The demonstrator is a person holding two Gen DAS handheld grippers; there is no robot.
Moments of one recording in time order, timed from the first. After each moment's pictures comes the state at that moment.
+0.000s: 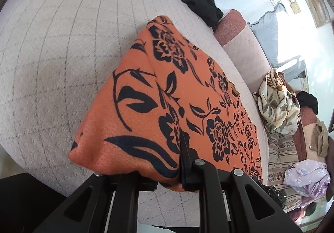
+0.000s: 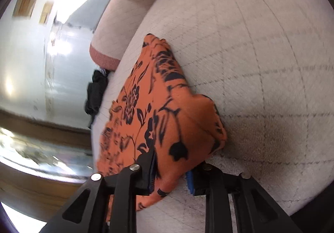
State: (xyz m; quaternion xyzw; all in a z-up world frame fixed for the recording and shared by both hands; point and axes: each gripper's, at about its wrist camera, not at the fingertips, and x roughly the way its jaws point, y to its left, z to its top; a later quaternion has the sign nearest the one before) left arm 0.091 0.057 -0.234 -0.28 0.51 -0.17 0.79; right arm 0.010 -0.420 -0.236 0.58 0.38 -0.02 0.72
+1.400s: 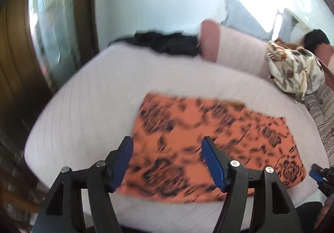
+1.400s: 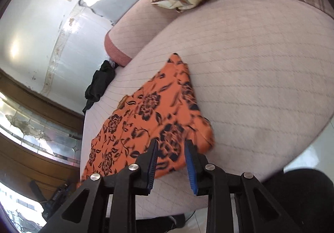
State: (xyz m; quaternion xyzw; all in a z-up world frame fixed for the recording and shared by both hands) left arm 0.064 0.002 -0.100 0.02 0.37 -0.11 0.92; right arm -0.030 -0.410 -0.129 0.44 0.40 -0.03 0.80
